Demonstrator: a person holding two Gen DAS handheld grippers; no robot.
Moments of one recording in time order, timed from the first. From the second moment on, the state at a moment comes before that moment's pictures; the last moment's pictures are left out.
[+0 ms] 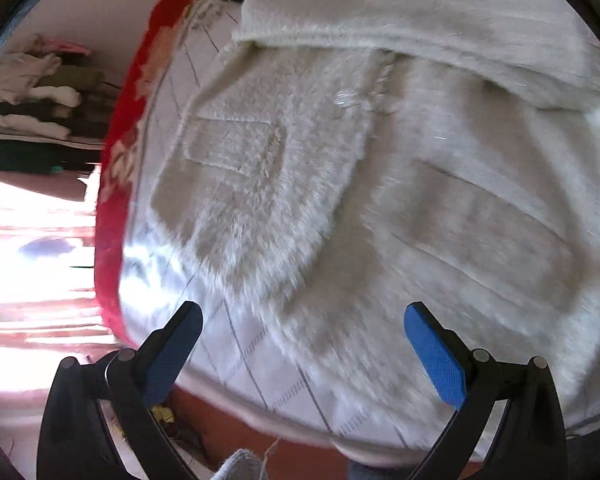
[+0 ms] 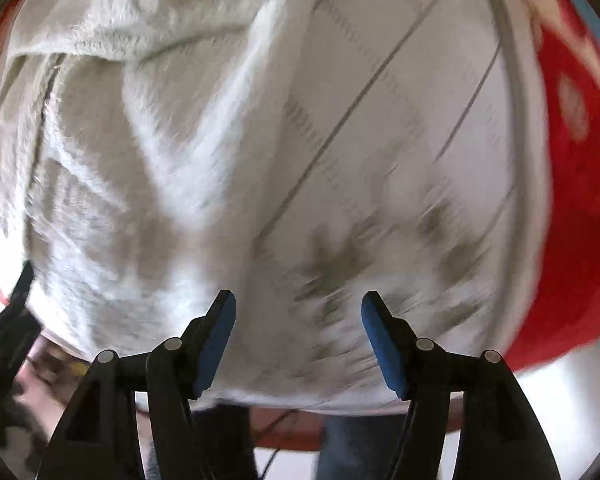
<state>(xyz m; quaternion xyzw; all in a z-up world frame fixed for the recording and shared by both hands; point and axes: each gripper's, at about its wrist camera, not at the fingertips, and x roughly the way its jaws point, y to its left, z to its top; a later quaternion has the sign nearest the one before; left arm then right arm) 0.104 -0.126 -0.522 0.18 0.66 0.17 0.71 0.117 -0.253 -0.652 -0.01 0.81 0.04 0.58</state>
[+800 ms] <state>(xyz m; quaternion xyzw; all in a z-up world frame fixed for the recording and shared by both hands) 0.046 -0.305 -0.606 0.46 0.58 0.17 0.65 0.199 -0.524 -0.696 0.11 0.82 0.02 0.56</state>
